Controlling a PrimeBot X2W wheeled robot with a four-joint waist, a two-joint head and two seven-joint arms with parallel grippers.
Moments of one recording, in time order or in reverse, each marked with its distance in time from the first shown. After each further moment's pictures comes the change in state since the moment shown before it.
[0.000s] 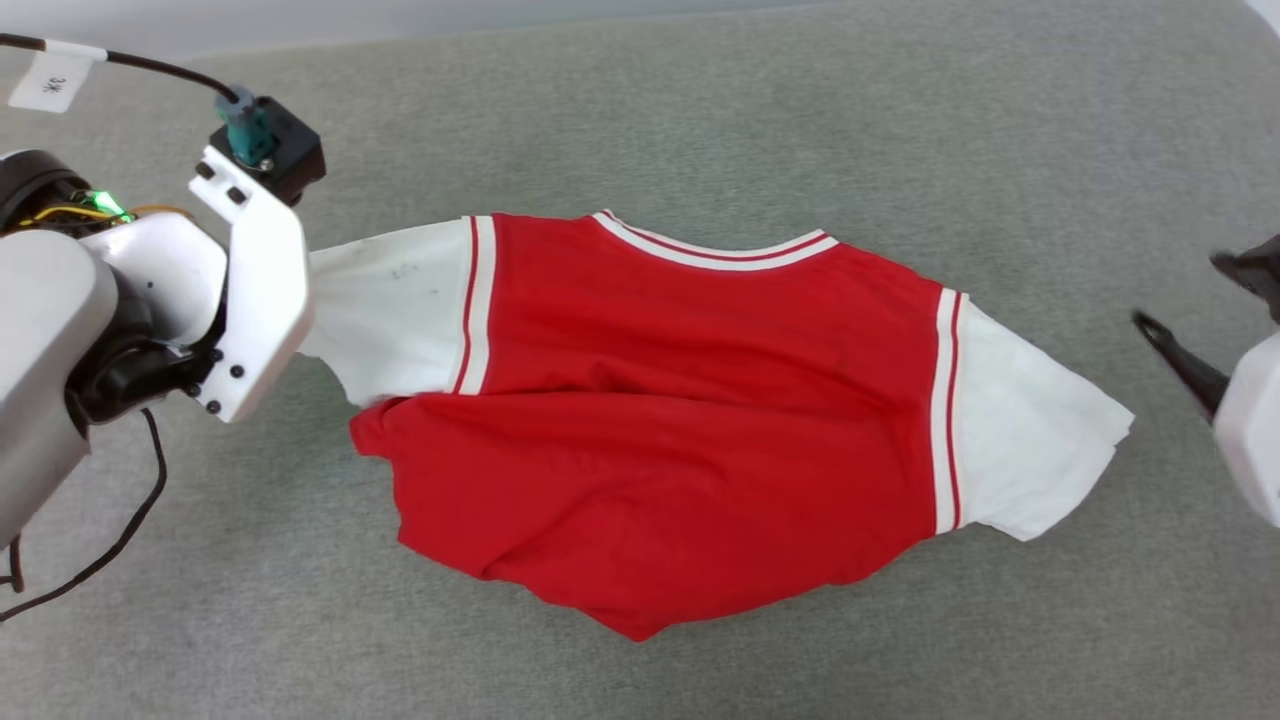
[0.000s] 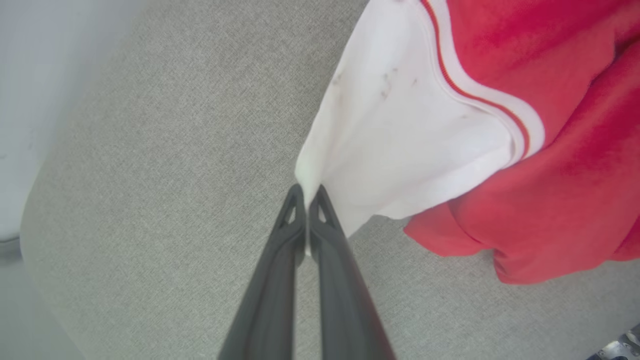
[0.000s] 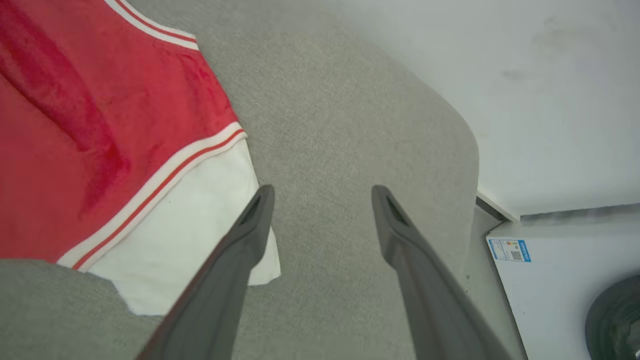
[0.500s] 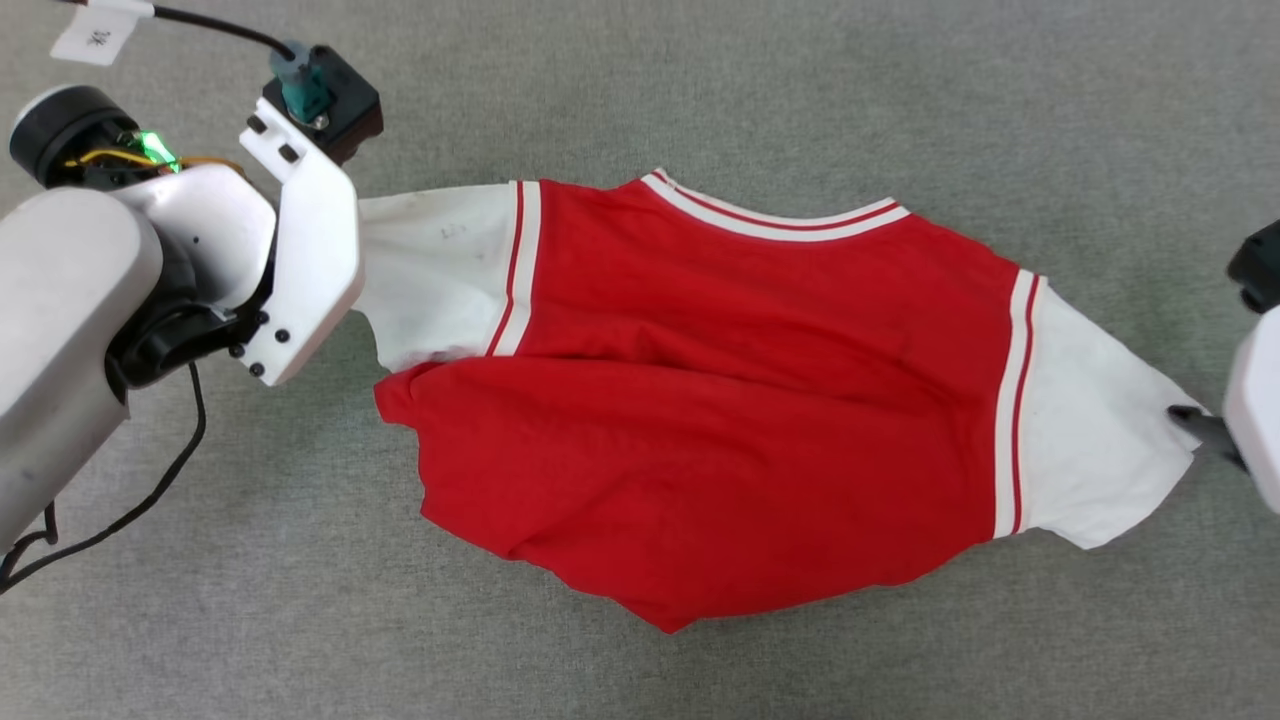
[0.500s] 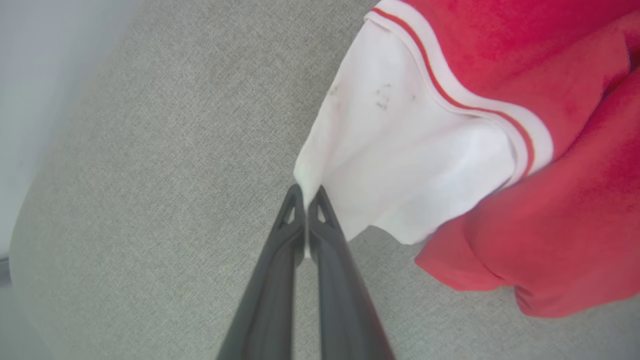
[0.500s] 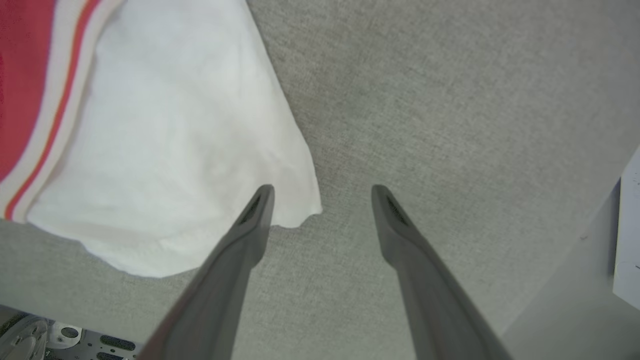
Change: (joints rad) left arm -0.064 -0.051 -0.010 -0.031 0.042 0.001 -0.022; right arm -0.164 -0.067 0.195 0.249 0.301 0.000 0.340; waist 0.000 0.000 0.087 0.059
